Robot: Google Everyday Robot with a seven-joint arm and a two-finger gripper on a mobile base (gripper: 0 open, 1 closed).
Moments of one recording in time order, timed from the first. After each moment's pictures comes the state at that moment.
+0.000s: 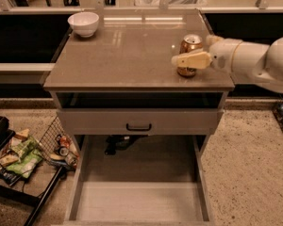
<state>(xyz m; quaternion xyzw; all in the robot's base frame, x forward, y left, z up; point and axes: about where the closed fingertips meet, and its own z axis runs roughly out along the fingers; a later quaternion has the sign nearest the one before) 0.691 -0.161 0.901 -0.30 0.71 0.25 0.58</state>
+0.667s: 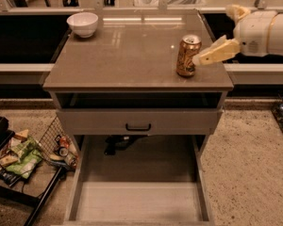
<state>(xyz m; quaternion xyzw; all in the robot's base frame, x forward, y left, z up) 0.638 -0.183 0.976 -0.44 0.66 0.14 0.59</state>
